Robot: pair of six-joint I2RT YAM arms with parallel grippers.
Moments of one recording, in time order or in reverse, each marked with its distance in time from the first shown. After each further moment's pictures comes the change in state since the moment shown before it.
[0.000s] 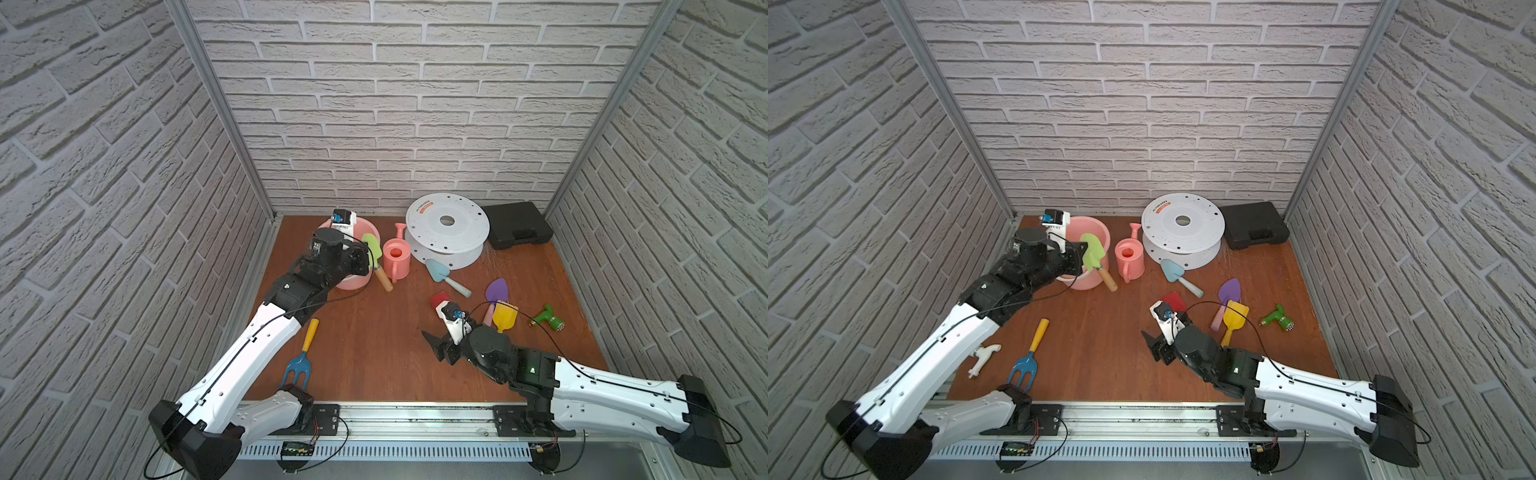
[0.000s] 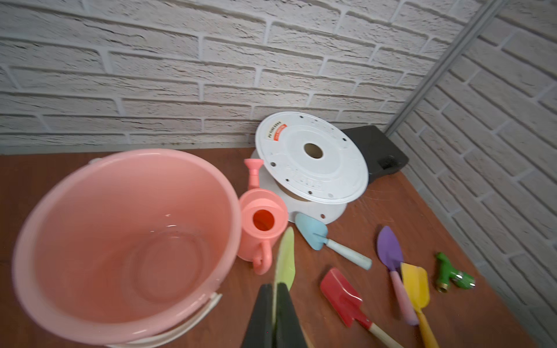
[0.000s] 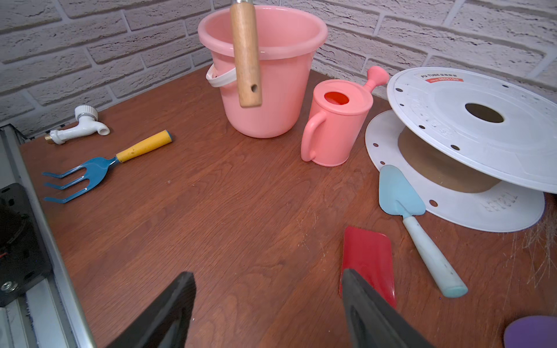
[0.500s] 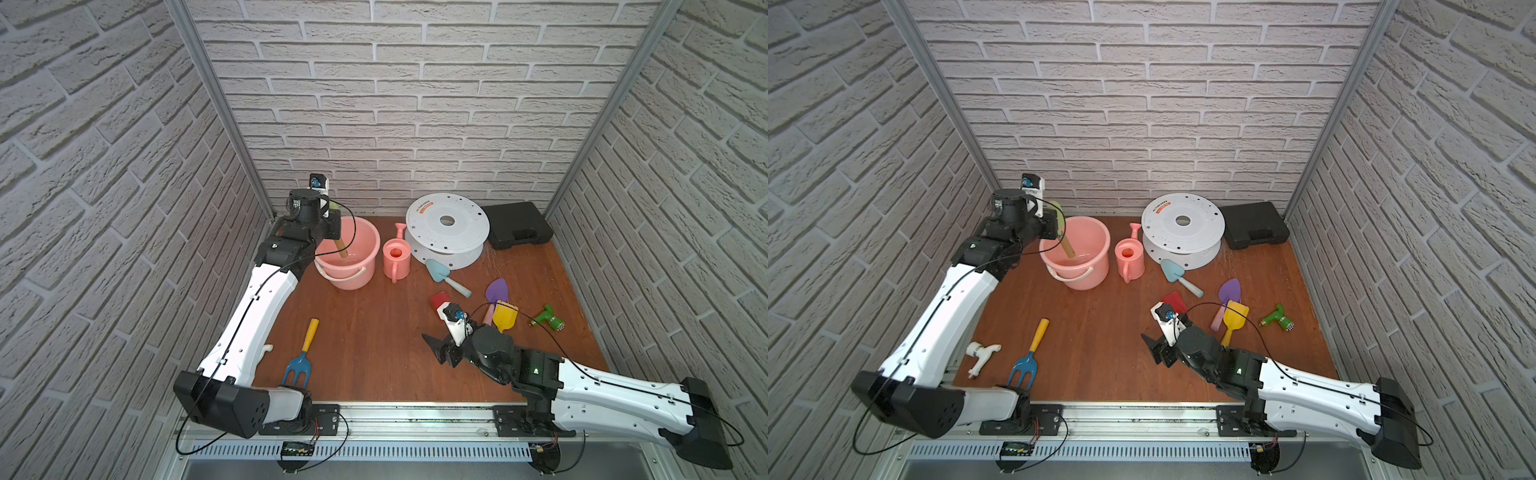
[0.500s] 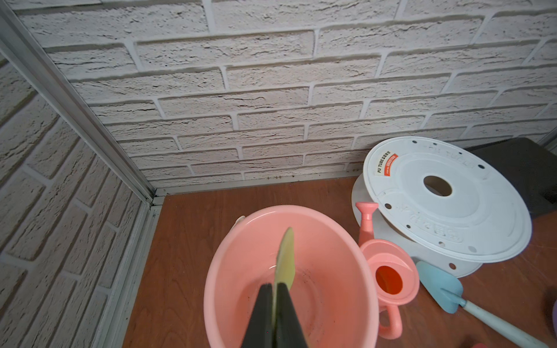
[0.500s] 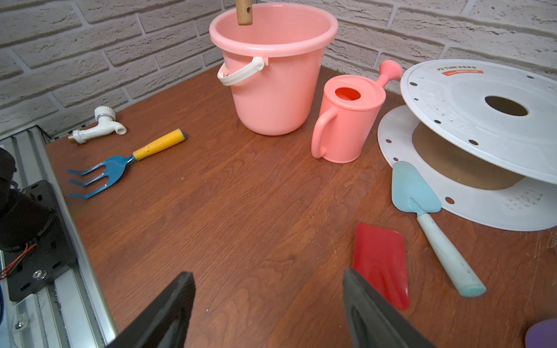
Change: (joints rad) left arm 0.251 0.235 0.246 -0.024 -0.033 0.277; right arm 0.000 0.004 0.000 -0.015 -0.048 0.022
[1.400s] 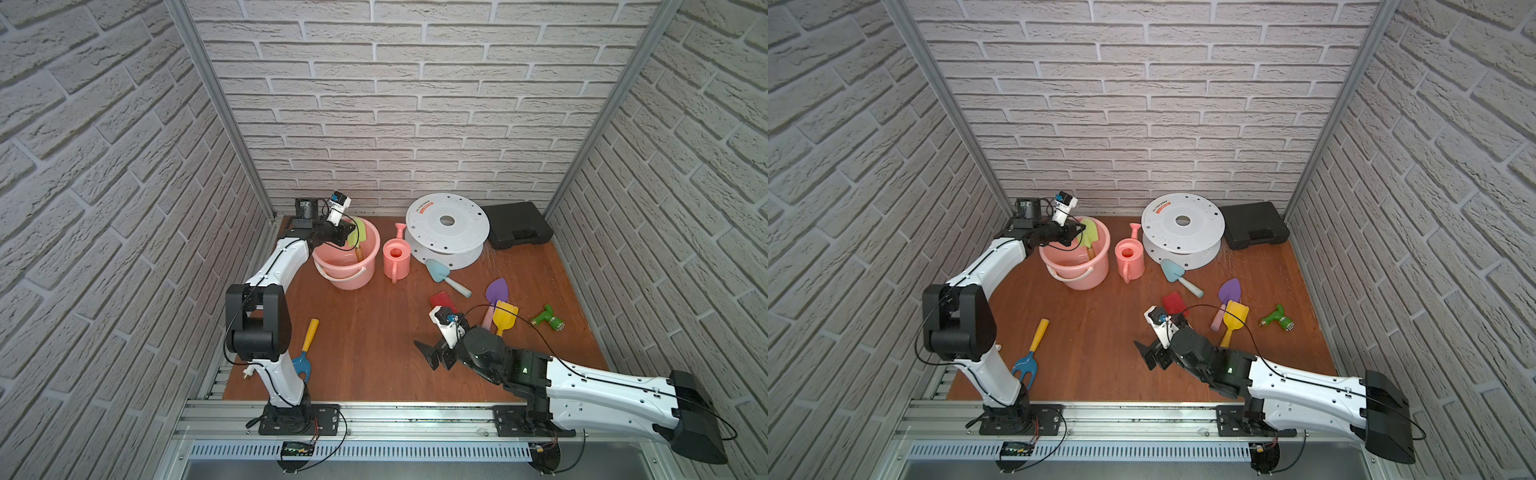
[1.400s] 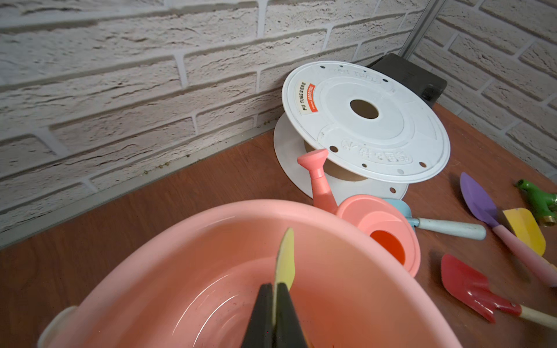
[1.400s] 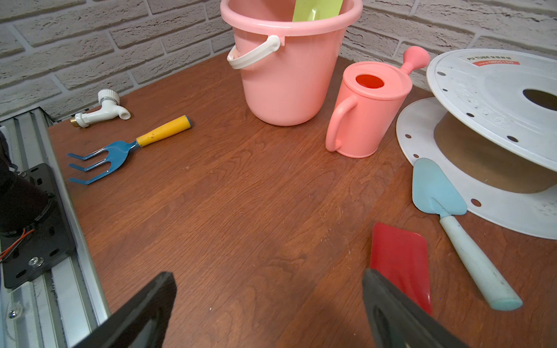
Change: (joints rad) left arm 0.187 0.415 -0.054 0.272 0.723 0.251; right arm 0.000 0.062 -0.031 0.084 -0.030 -0.027
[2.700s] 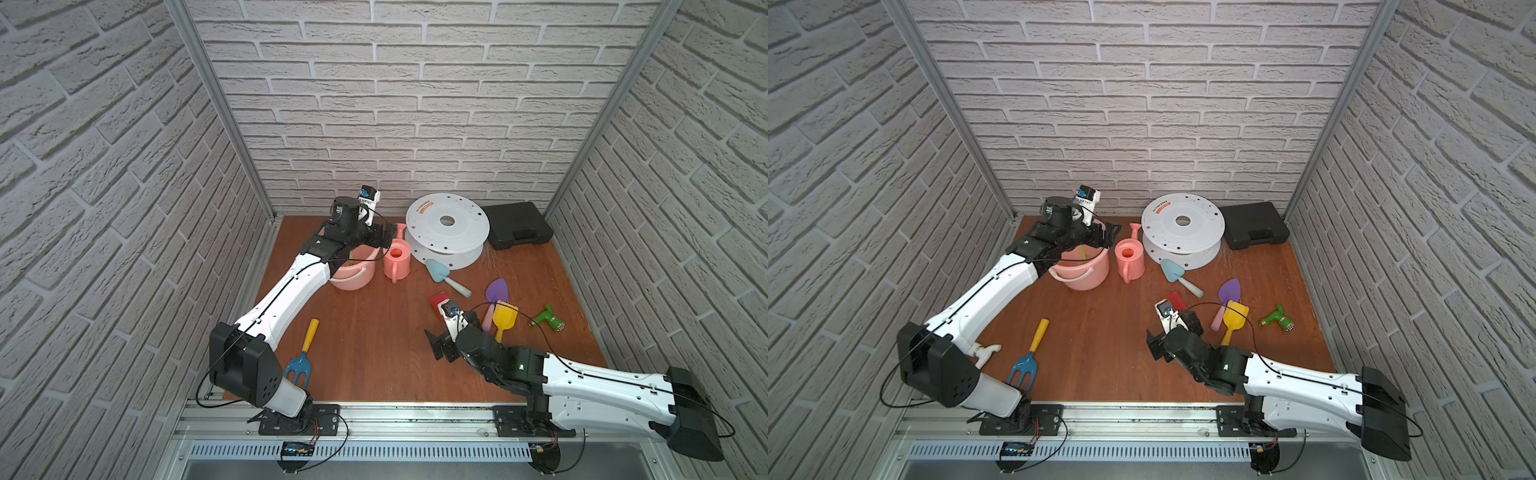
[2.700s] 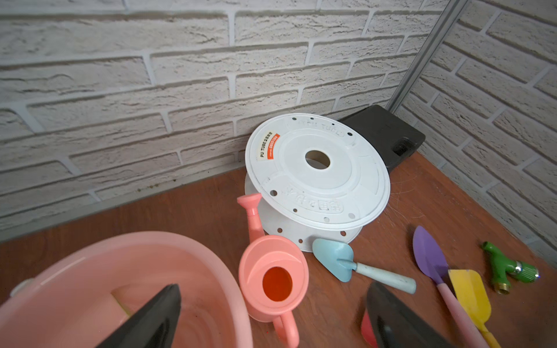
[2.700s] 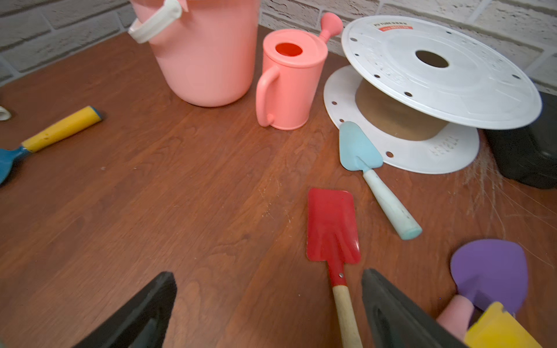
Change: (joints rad) left arm -0.404 -0.281 -0.045 -0.057 -0.515 -0.356; right arm -0.010 0.050 0.063 -0.195 0.263 0.146
